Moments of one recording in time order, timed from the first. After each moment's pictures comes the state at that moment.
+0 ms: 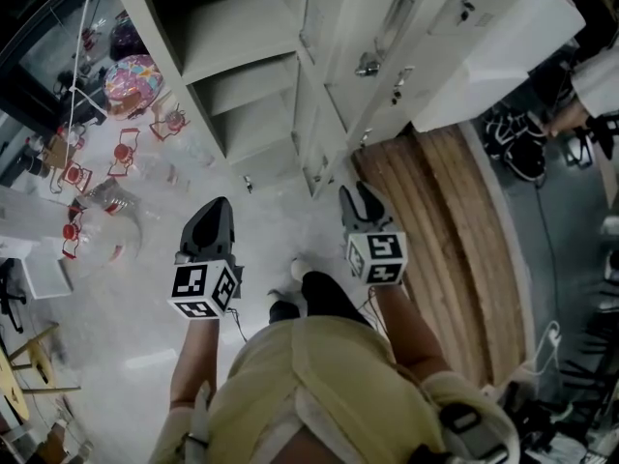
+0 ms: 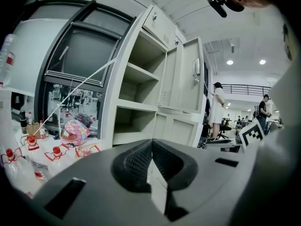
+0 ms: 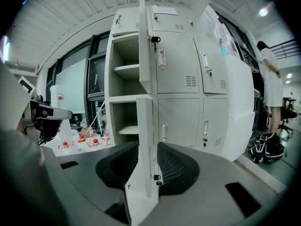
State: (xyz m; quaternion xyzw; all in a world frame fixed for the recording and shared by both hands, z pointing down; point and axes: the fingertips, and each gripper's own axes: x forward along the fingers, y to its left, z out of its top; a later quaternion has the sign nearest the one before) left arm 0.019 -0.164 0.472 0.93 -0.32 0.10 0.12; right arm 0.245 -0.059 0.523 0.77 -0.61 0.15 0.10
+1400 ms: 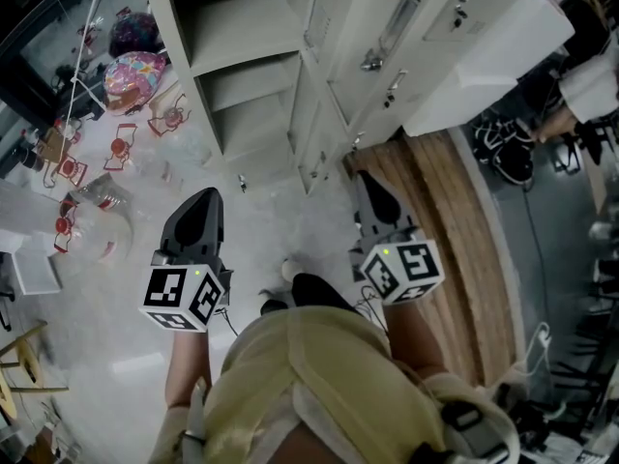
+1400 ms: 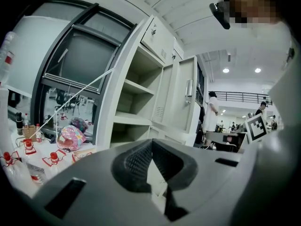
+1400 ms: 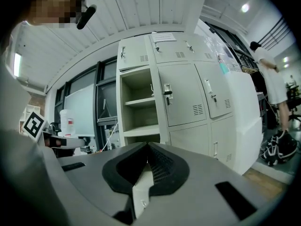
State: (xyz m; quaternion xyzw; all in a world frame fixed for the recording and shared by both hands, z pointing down) left arm -0.003 -0.143 0.394 0.94 -0.30 0.07 0.13; right arm 0.203 -0.040 0.380 0.75 -0.65 0.09 -0.01
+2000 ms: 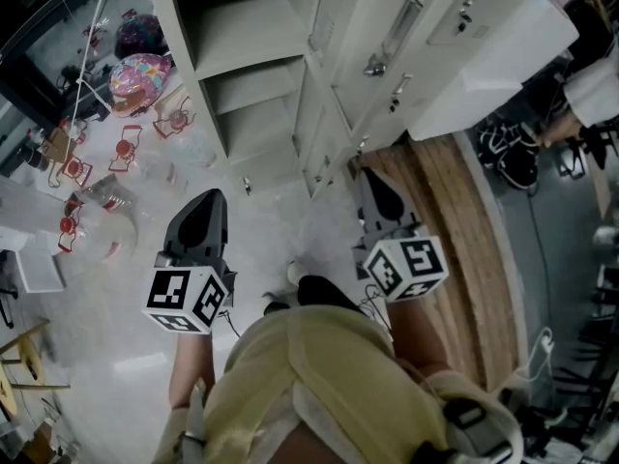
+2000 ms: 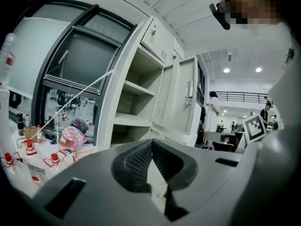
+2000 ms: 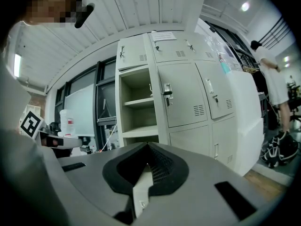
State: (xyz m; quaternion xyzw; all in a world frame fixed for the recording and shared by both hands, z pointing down) left arm -0.001 -0.144 0.388 0.94 -0.30 0.06 0.13; right arm 0.209 -0.050 0.375 0.75 -0.66 0.09 -0.01
